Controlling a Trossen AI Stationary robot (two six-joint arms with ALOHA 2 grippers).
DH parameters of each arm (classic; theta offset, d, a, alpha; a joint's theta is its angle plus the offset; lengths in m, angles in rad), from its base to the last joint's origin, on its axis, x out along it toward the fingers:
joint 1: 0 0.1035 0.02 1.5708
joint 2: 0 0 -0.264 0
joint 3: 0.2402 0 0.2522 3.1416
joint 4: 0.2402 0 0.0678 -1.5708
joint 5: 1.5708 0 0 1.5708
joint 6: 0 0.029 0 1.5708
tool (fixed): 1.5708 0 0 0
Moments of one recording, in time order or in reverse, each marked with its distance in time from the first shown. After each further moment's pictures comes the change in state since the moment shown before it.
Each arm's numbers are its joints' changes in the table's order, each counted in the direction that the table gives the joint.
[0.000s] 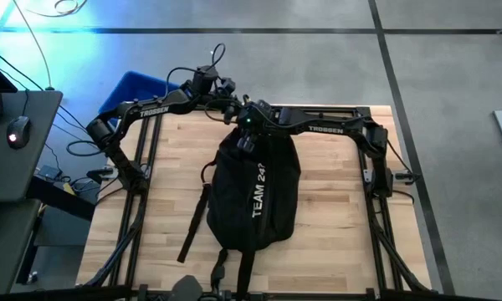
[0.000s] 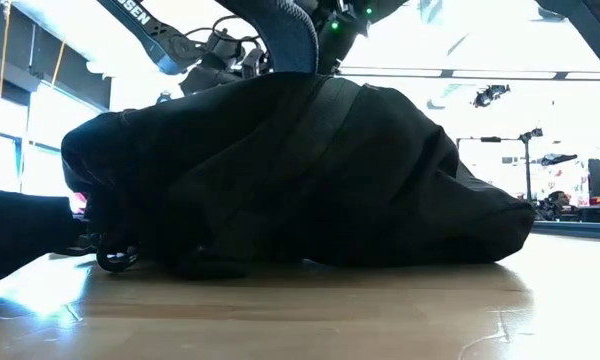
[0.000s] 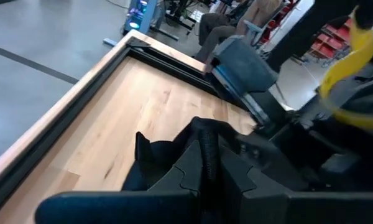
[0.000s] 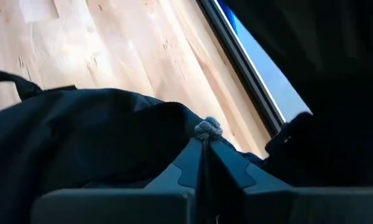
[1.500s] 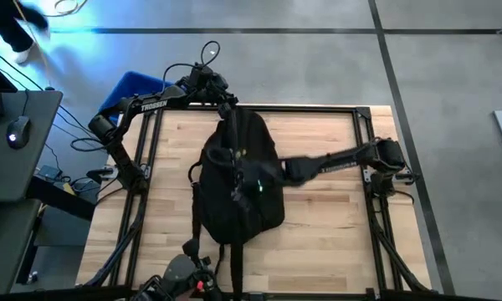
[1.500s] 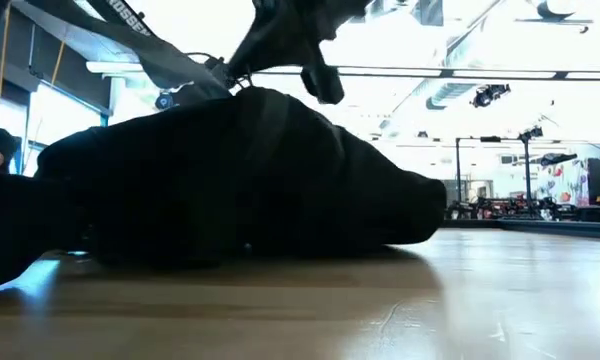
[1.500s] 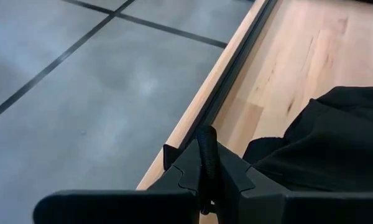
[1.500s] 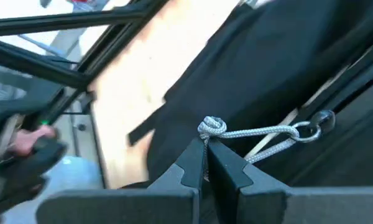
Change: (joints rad) left arm 0.133 -0.051 -0.007 0.154 -0.461 0.409; right arm 0.441 0.125 -0.295 -0.331 -0.333 0.853
